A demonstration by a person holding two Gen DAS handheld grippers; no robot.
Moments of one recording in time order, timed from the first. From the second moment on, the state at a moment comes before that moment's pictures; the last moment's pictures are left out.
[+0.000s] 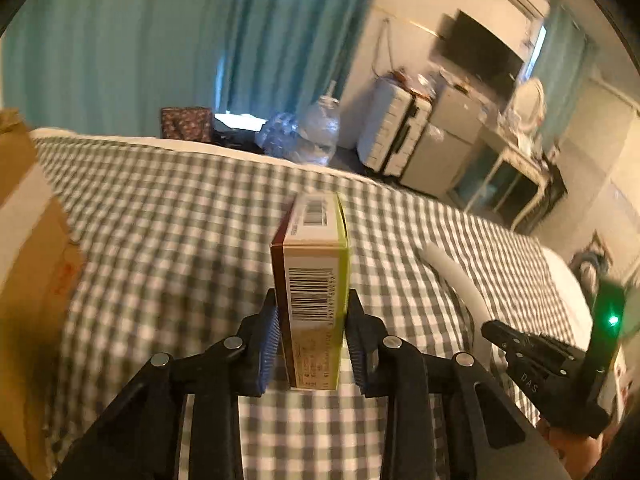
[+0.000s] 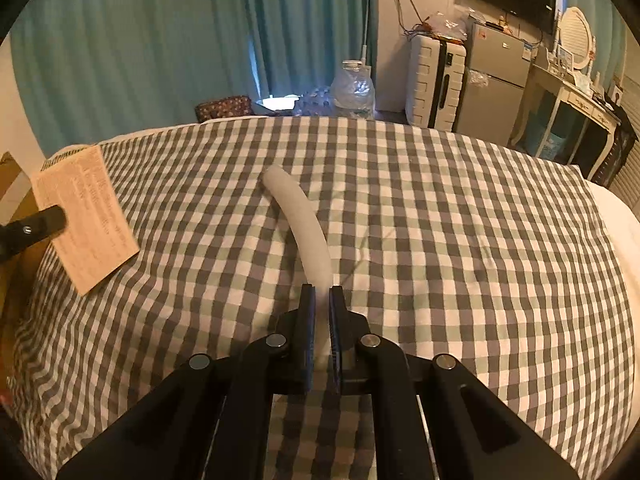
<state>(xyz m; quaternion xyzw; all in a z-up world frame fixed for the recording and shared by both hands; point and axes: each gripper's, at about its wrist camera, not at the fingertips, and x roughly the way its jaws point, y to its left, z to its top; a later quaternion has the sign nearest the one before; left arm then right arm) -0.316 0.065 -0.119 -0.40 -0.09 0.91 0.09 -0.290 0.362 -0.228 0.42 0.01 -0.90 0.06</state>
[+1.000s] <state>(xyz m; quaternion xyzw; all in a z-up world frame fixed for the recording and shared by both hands) -0.169 0.048 0.028 -0.30 0.00 0.95 0.07 -0.141 0.277 -0.042 0.28 -0.03 -0.95 0.15</state>
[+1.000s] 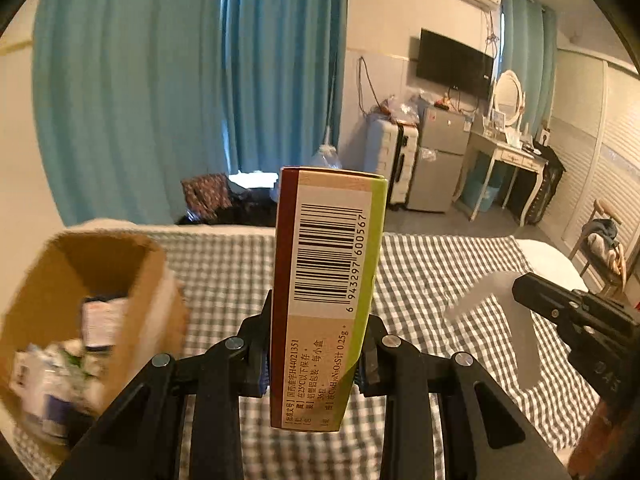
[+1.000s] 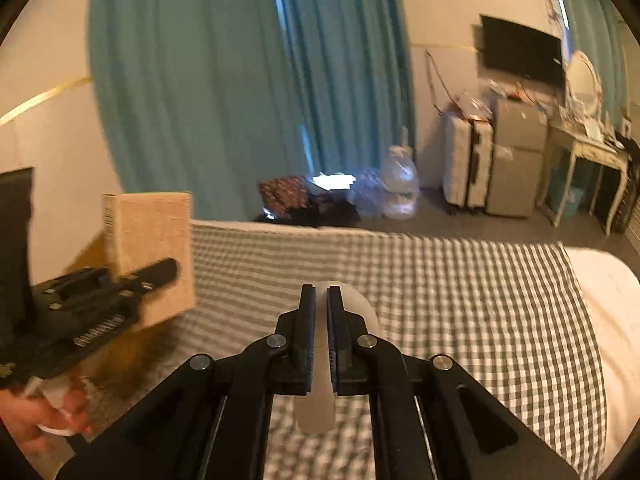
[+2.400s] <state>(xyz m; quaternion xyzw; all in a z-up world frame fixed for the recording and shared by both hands) -0.091 -0.144 0.017 -0.31 0.01 0.95 -0.08 -0.093 0.076 -0.061 0.34 0.00 -0.93 0.12</state>
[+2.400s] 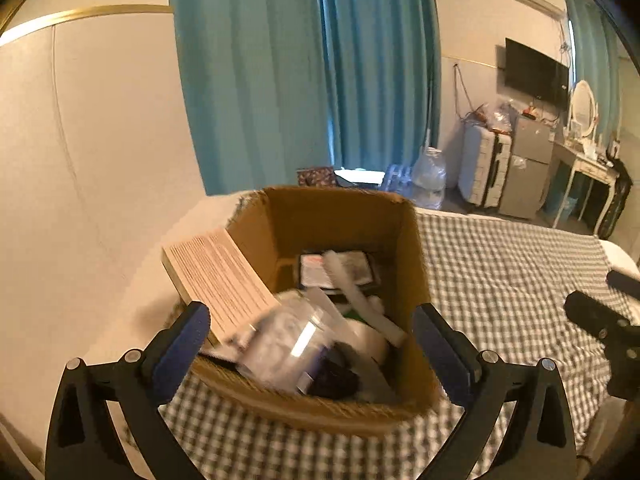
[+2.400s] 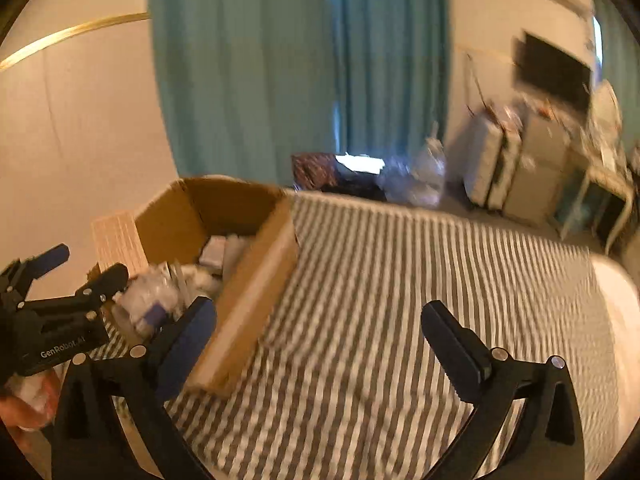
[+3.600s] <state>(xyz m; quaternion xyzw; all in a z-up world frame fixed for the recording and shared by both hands) -0.089 -0.140 0.017 -0.34 -0.03 0.94 -0.07 -0.077 0.063 -0.070 0.34 0.02 -0.94 0.09</state>
